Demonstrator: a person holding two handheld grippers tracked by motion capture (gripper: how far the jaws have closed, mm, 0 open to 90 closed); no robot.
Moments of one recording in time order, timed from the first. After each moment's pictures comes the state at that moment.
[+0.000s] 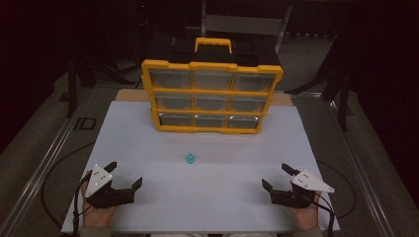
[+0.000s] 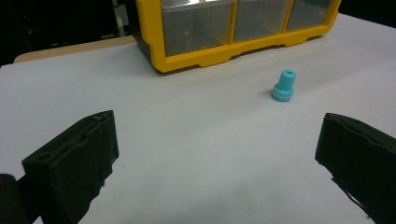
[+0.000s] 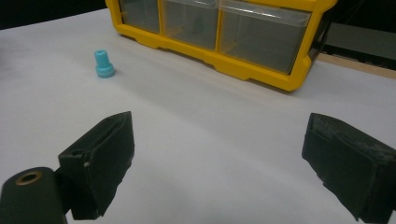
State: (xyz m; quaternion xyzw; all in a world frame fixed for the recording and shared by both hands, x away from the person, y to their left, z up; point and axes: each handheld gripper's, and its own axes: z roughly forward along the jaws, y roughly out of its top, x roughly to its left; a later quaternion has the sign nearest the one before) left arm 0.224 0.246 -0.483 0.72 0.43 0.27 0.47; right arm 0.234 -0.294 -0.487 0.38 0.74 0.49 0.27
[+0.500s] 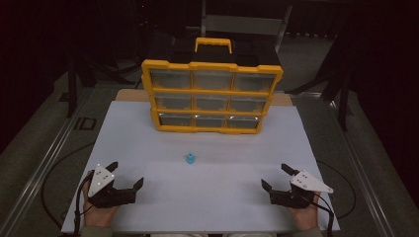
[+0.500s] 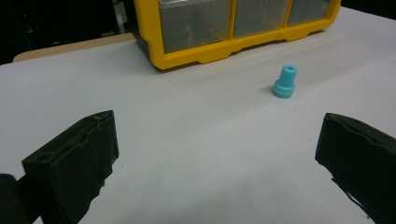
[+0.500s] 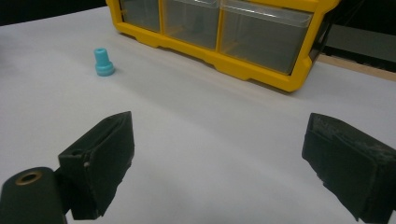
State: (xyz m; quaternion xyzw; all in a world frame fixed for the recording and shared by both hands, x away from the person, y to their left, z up) left arm 0.225 0.243 -0.483 0.73 0.43 0.28 0.46; right arm 0.233 -0.292 -0.487 0.37 0.74 0.49 0.27
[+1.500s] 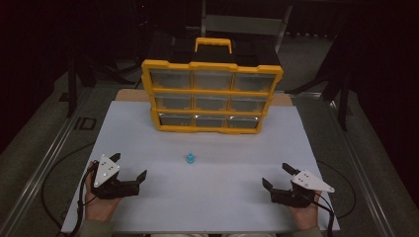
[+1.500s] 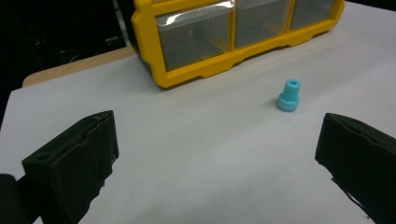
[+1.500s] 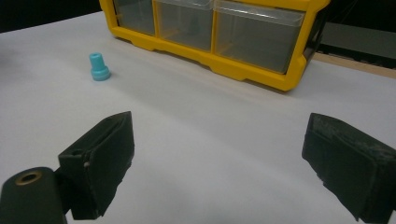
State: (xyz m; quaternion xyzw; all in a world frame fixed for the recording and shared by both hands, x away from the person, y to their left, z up) left arm 0.241 0.229 -0.459 0.74 0.41 0.29 0.44; right arm 0.235 -0.294 -0.487 0.38 0.73 0.49 0.27
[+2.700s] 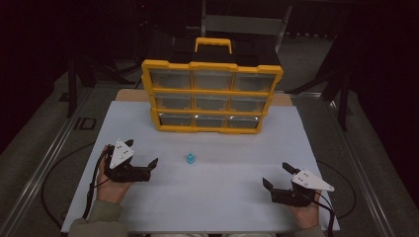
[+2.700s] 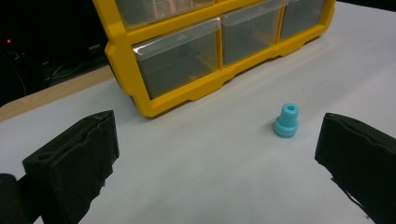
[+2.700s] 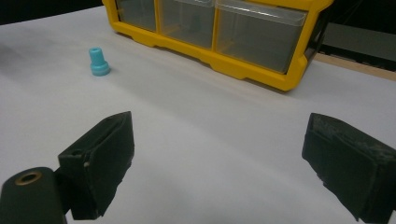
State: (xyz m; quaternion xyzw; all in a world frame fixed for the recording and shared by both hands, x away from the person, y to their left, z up) left arm 0.281 0.206 -0.447 0.77 0.37 0.29 0.44; right arm 0.237 -0.296 -0.487 0.37 0.74 0.49 0.27
